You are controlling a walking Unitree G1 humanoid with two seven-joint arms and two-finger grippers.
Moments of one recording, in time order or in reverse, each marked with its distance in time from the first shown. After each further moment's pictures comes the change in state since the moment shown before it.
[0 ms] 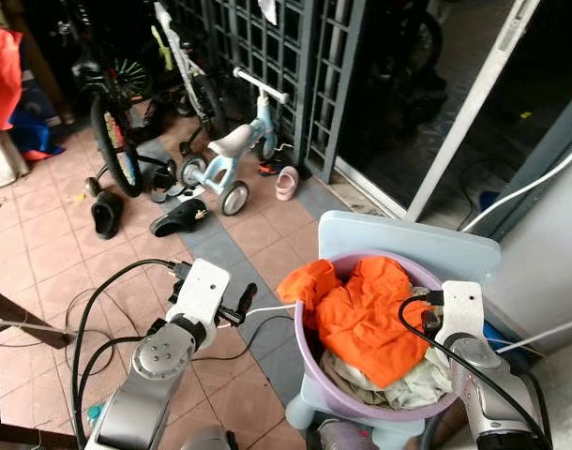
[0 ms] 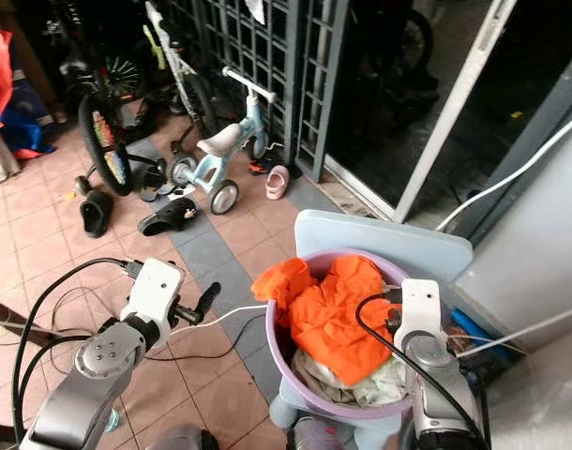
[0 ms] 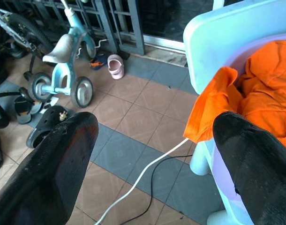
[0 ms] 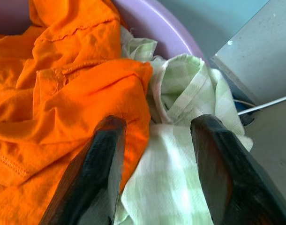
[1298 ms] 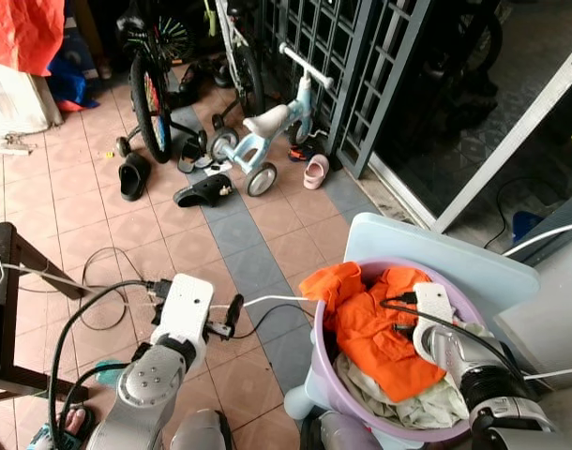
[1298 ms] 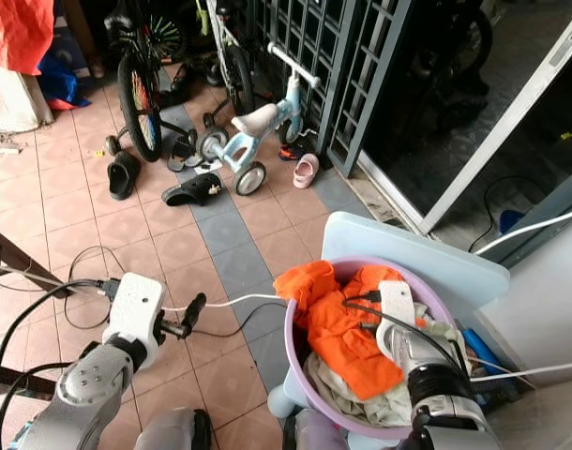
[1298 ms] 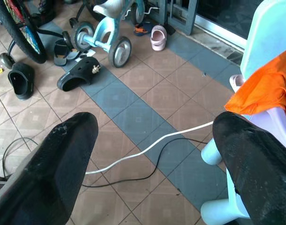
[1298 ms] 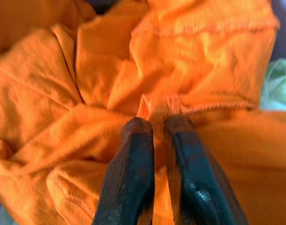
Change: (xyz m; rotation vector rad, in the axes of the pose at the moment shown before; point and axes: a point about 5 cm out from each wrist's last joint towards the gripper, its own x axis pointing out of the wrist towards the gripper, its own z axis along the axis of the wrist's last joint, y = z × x) left arm -0.021 -0.002 -0.004 -0.084 0.045 0.098; right arm 0.044 0.010 0.006 0.030 0.192 0.173
